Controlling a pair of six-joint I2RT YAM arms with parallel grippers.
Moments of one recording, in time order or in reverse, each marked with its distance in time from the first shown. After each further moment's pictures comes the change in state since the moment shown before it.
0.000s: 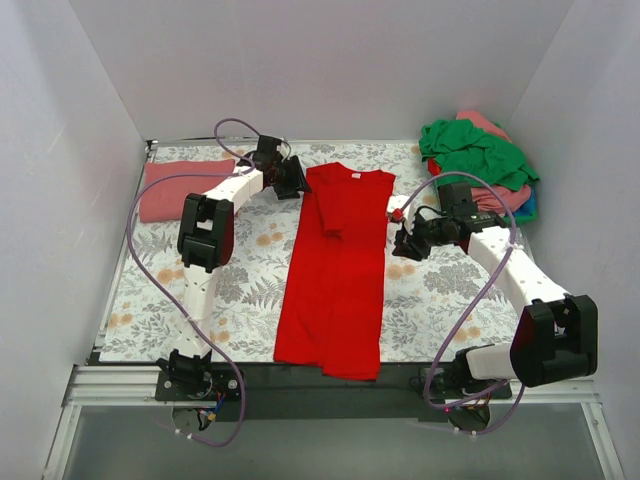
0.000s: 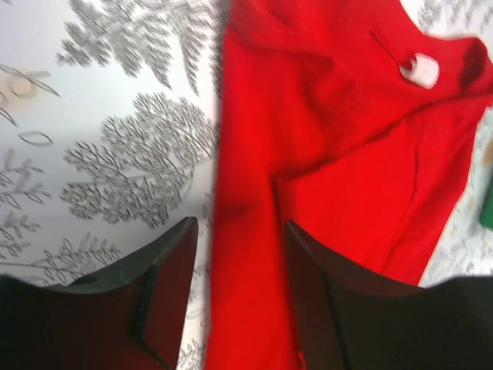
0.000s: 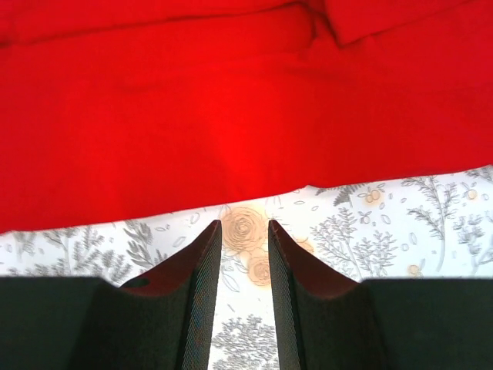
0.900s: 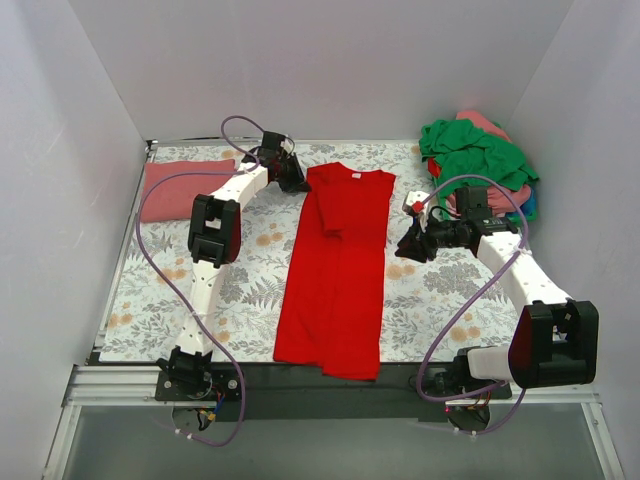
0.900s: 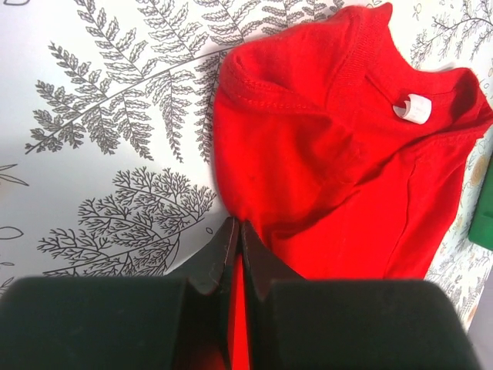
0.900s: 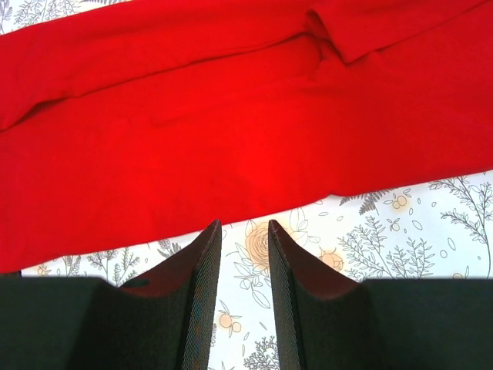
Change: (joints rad) left arm -0.006 0.178 0.272 -0.095 0.038 -0.007; right arm -0.149 -0.011 -0.063 0.069 -0.239 0.125
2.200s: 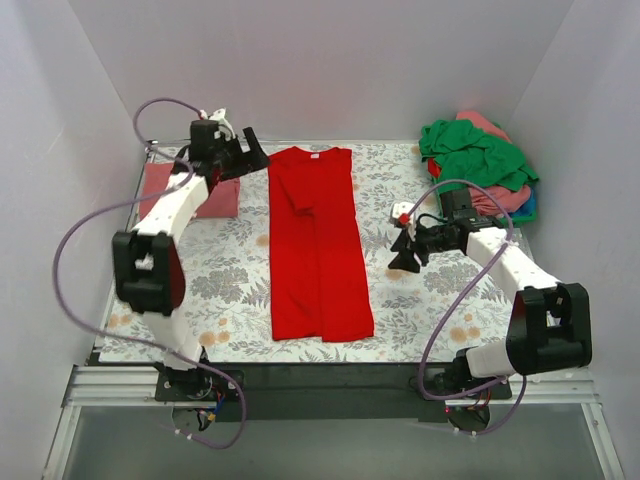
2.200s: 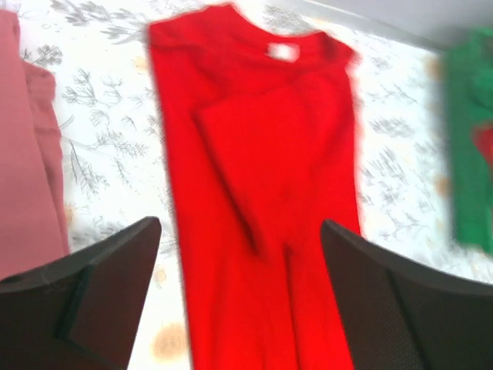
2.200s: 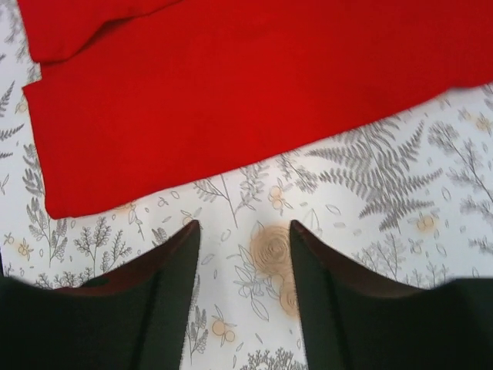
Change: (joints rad) left arm 0.169 -0.620 -0.545 0.150 -0.114 0.136; right arm 0.037 0.078 -0.001 -0.022 0.023 -0.110
